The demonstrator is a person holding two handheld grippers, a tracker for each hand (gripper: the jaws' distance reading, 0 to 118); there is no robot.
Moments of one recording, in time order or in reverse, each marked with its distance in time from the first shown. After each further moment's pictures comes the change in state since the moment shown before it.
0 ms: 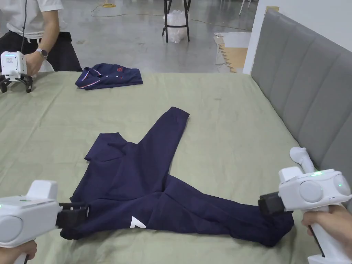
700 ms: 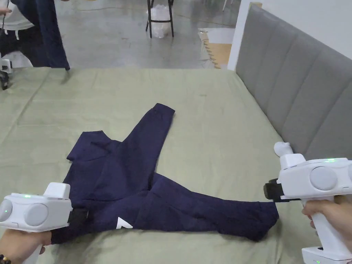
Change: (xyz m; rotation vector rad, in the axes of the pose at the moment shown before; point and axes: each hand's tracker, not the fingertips) left arm 0.020 -0.003 -0.101 -0.235 -0.004 -0.014; right arm 0.015 -0.001 0.036 -0.015 0.091 -0.132
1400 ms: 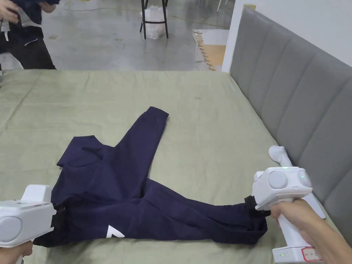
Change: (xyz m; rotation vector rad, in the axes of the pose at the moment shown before) left arm -0.006 0.012 0.044 0.192 0.000 0.046; right arm 0.001 0.018 -0.097 -0.200 -0.044 -0.058
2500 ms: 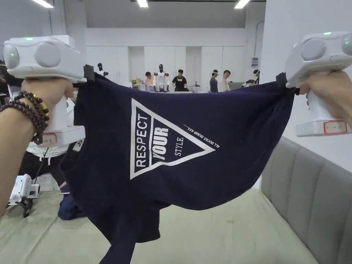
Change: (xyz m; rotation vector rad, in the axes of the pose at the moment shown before) left arm 0.013 0.505 0.184 0.720 0.093 0.058; right arm -0.021 0.383 0.381 0.868 -0.127 -0.036
